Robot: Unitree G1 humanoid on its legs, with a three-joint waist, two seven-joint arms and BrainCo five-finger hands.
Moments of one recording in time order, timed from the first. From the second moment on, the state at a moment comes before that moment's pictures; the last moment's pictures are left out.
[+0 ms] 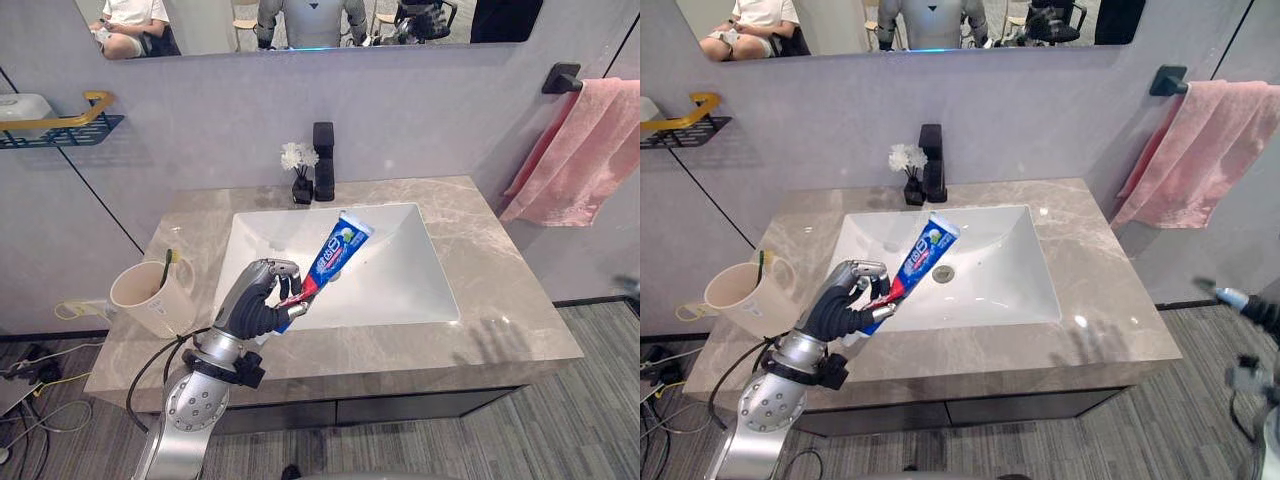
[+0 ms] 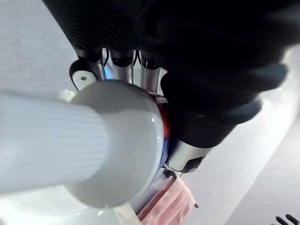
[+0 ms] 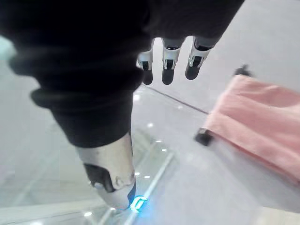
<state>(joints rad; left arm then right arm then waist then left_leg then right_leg) 0.23 0.29 -0.09 -0.56 0.37 -0.24 -0.11 0.16 -0.45 -0.66 -0.46 0.24 -0.24 0.12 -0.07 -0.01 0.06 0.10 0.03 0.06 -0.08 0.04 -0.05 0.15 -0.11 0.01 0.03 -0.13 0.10</state>
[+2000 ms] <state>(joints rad) 0.05 0.20 -0.43 -0.34 0.32 -0.25 0.02 -0.06 -0.19 0.36 -0.29 0.82 -0.15 0.22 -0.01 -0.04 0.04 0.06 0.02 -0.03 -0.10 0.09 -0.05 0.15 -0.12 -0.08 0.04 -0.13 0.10</state>
